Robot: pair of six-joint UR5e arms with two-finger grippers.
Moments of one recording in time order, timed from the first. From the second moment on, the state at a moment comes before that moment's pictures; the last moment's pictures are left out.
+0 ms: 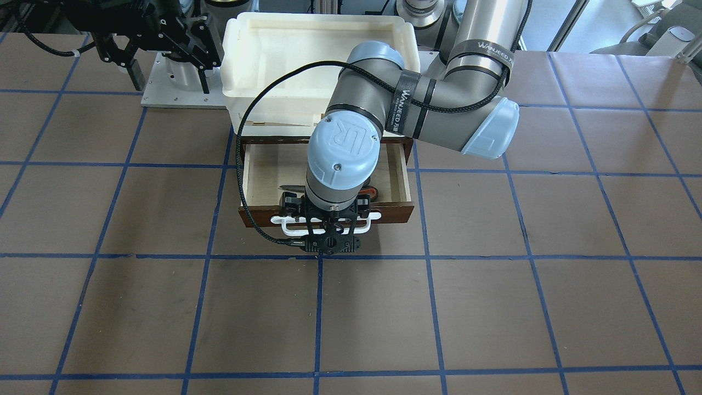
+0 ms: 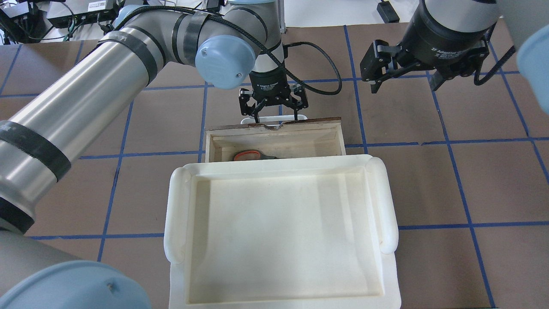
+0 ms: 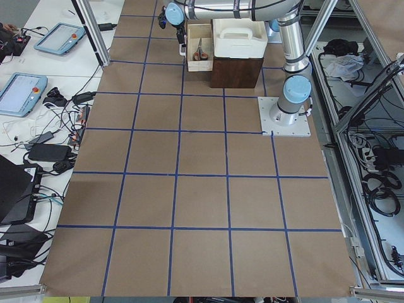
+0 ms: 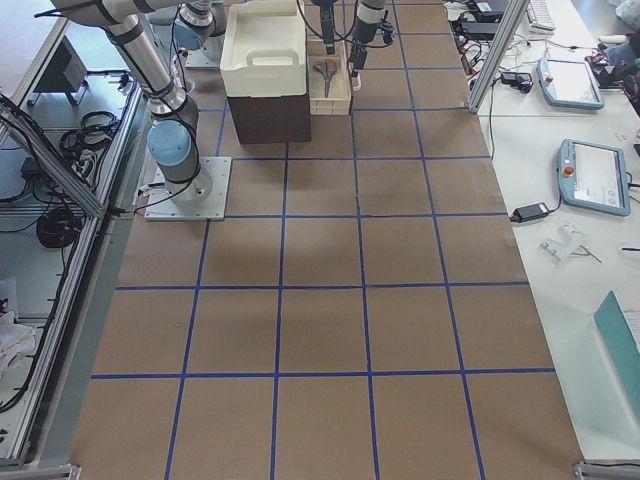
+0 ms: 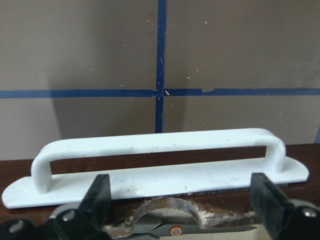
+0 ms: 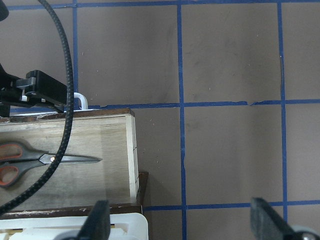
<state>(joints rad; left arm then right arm) -1.91 -2.06 -1.33 -1.51 1.42 -0.35 1.67 -1.70 1.55 -1.58 -1.60 0.11</state>
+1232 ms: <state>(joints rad) -1.92 -2.01 -1.34 -1.80 1.46 -0.30 1.67 -1.70 1.55 -1.58 -1.60 0.11</state>
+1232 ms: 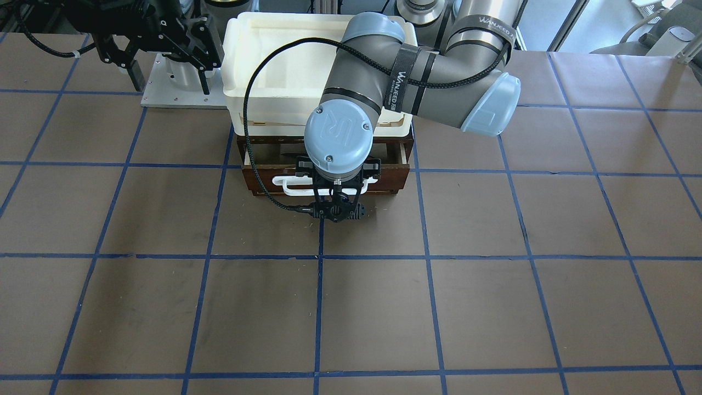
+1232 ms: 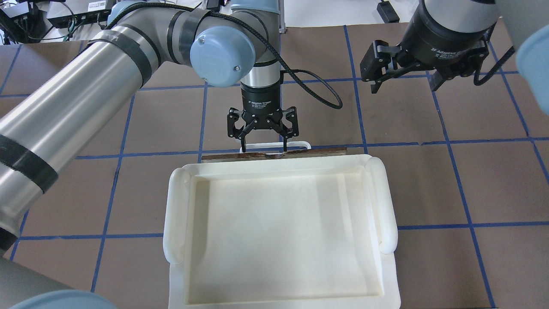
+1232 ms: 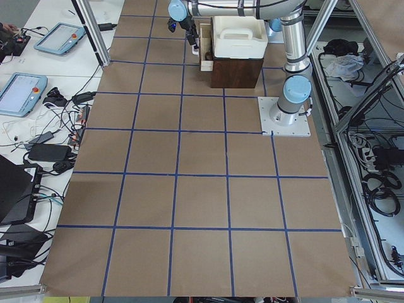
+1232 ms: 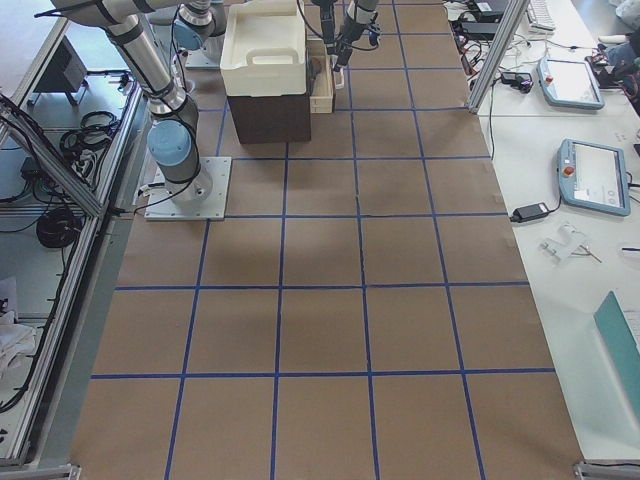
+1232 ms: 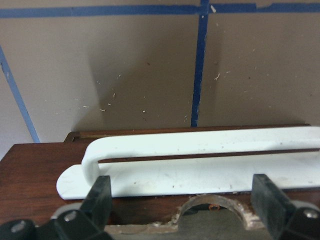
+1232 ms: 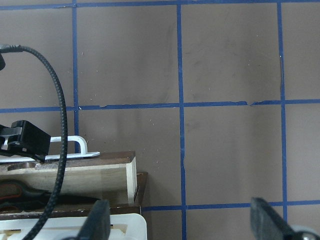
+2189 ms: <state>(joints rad) -1.90 -2.02 -1.33 -1.78 1.44 -0.27 1.67 -1.70 1.55 -1.58 -1.60 0.10</state>
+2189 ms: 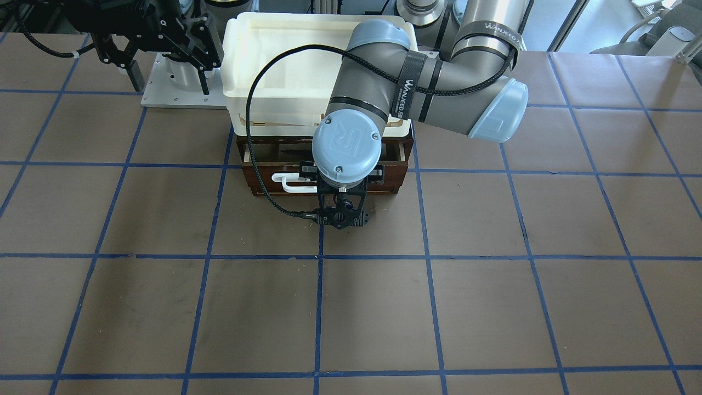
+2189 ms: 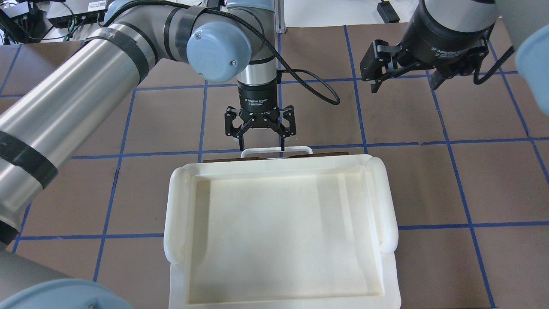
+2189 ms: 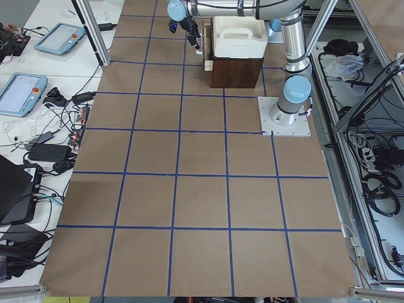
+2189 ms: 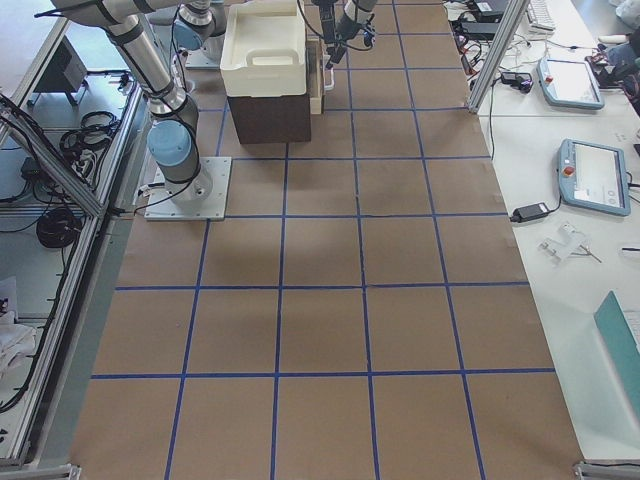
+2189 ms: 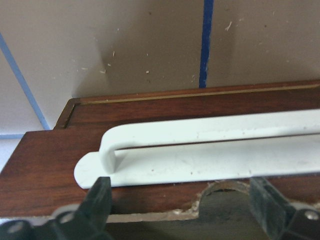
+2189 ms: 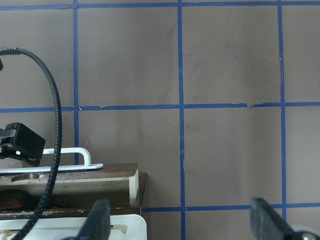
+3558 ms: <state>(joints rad) -1.91 -2.05 -1.38 -1.68 1.44 -0.18 1.67 -1.70 1.55 -1.58 -1.60 0.10</state>
